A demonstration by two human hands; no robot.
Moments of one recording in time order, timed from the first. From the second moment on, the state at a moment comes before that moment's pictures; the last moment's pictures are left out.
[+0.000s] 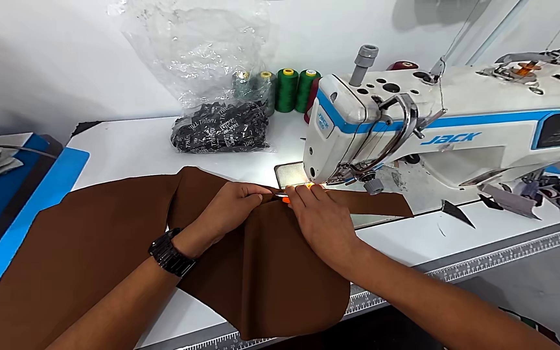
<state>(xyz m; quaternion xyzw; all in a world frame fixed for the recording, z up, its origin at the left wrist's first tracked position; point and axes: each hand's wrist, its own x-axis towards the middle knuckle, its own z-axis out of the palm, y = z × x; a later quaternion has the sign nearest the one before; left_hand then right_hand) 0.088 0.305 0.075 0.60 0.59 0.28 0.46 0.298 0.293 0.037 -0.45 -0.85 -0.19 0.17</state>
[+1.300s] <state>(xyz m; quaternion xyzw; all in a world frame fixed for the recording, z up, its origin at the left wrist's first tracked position) 0.094 0.301 0.056 0.58 0.57 0.43 0.38 0.328 0.277 0.068 -0.40 -0.81 0.38 0.20</state>
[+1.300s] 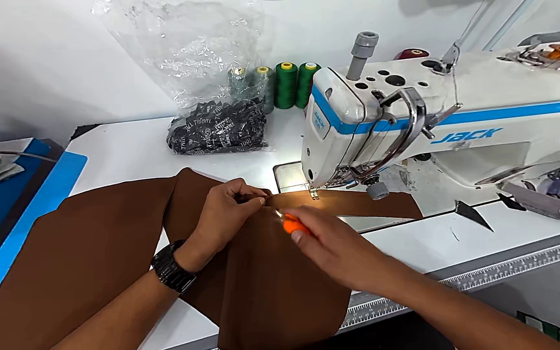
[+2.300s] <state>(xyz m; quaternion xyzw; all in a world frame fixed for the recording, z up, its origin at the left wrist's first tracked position) 0.090 0.297 0.060 0.56 0.57 0.42 0.44 0.314 0.327 0.073 -0.35 -0.30 0.88 0.12</state>
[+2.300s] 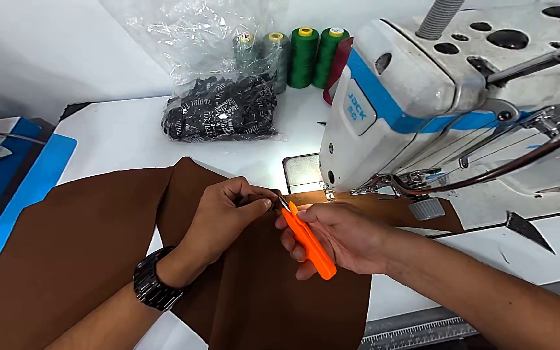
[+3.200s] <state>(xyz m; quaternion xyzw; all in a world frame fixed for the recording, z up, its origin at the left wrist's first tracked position) 0.086 0.299 0.061 0.52 0.57 0.43 0.47 0.316 0.330 0.073 -0.34 -0.33 0.87 0.11</state>
